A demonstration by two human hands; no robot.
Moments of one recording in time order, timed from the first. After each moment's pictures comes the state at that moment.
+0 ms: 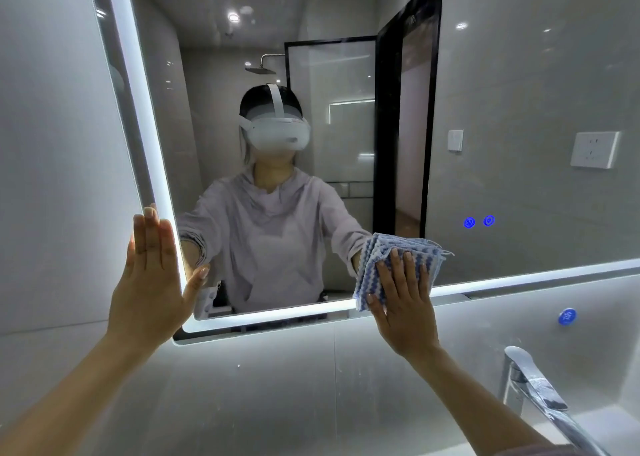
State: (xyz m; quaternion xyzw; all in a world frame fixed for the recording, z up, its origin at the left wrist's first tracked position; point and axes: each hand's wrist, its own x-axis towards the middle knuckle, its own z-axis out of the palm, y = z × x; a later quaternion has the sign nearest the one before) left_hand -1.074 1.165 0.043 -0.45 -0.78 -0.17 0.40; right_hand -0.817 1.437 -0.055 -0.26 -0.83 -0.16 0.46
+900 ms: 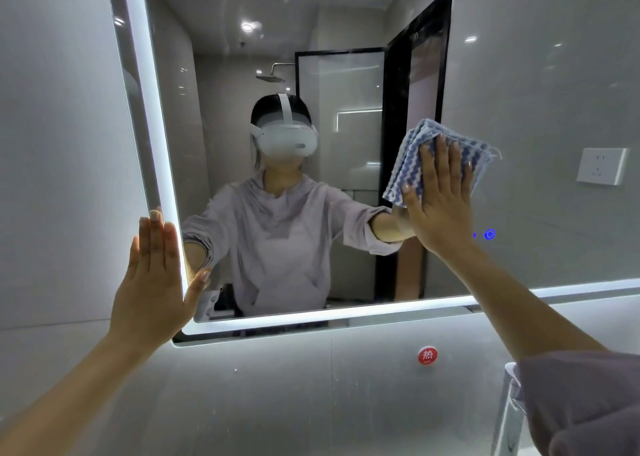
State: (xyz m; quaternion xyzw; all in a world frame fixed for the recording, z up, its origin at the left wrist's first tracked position) left_hand -1.074 1.165 0.043 -0.43 -0.78 -0.17 0.42; right_hand -0.803 1.483 0.122 -0.28 -0.75 -0.18 0.56
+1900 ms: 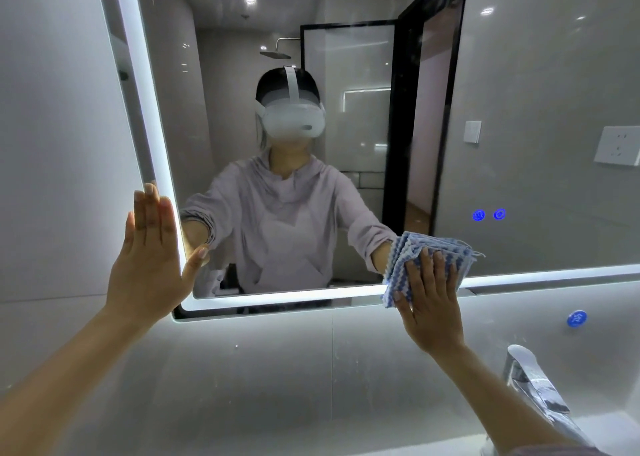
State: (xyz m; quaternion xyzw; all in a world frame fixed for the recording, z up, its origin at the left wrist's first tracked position) left_hand -1.076 1.166 0.043 -0.44 -0.79 -0.16 0.40; right_hand -0.787 1.475 -0.075 -0.24 -0.83 -0.16 0.48
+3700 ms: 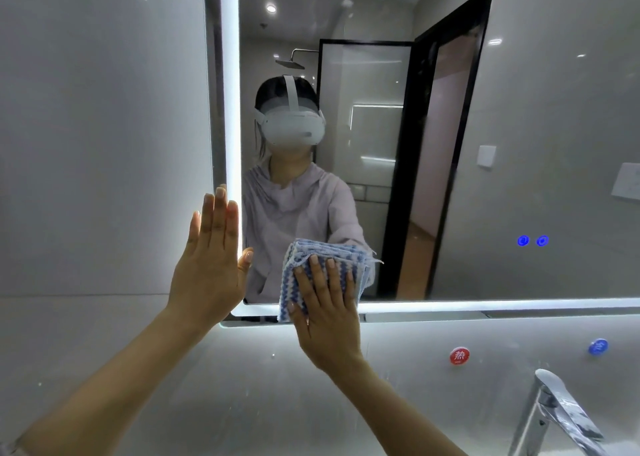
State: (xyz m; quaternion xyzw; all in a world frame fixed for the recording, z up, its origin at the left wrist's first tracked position) left_hand -1.075 1.161 0.046 -0.45 -0.78 -0.19 0.40; right_hand -0.949 1.305 -0.048 -0.18 -0.84 -0.15 0.48
